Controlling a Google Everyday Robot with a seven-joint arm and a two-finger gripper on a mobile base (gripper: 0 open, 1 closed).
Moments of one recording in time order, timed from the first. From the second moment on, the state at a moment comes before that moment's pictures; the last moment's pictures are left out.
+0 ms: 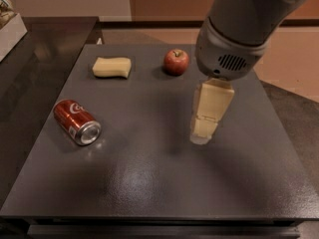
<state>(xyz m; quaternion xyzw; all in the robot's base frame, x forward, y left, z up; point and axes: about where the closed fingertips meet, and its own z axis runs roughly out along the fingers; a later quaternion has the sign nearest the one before) 0.431 -0.075 0.961 -0.66 0.74 0.00 0.14</state>
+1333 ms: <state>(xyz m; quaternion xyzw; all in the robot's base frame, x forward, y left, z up) 0.445 0.038 0.931 -0.54 0.84 0.00 0.12</state>
